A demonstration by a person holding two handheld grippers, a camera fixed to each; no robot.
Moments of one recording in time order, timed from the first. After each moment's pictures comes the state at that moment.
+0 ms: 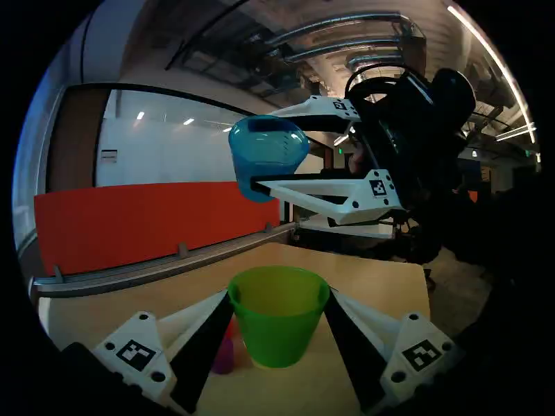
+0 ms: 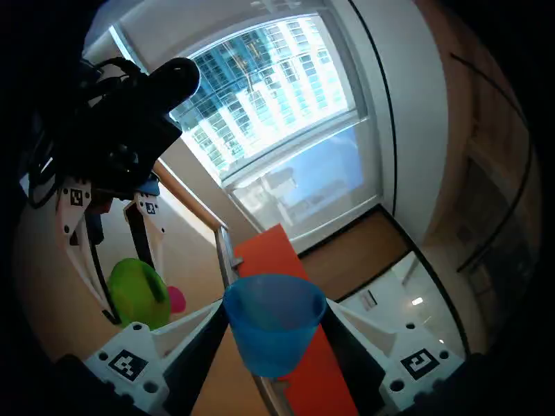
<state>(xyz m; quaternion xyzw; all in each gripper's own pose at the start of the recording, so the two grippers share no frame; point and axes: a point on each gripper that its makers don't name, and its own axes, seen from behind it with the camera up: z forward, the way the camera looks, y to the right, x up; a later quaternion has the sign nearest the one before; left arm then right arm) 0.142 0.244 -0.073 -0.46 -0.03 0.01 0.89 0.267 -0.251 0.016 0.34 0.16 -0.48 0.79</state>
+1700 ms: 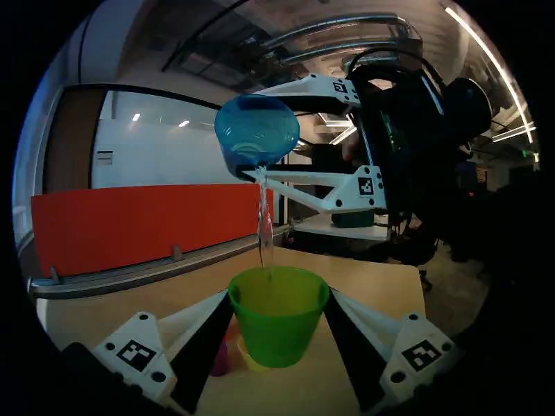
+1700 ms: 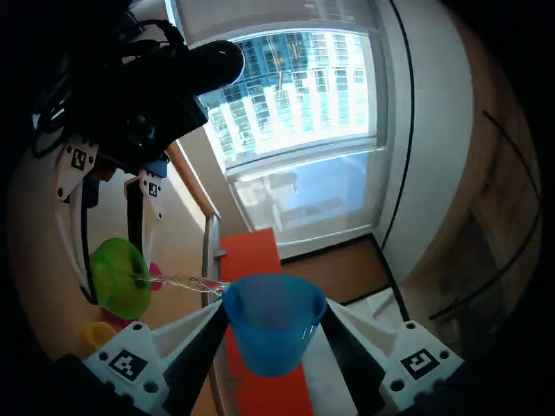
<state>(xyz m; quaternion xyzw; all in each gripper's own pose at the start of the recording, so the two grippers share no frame) 0.144 0.250 -0.080 -0.47 -0.02 0.01 0.88 0.288 -0.258 0.020 0.31 0.21 -0.58 0.73</state>
